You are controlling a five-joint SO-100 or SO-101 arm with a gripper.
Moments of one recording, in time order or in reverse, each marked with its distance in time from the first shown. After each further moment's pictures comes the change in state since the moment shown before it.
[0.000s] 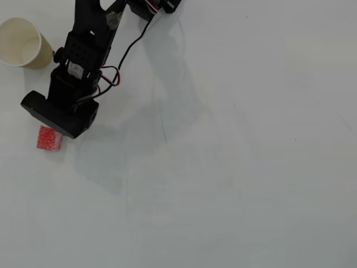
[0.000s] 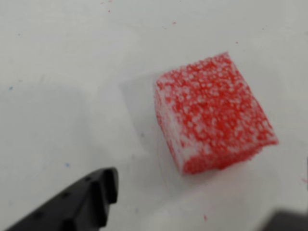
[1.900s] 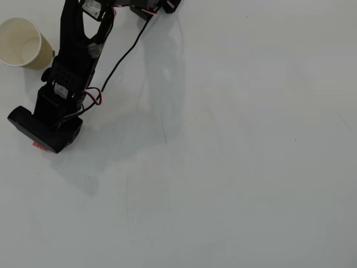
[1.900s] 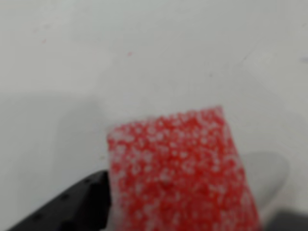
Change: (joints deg) arm 3.5 -22.3 -18.8 -5.9 -0.3
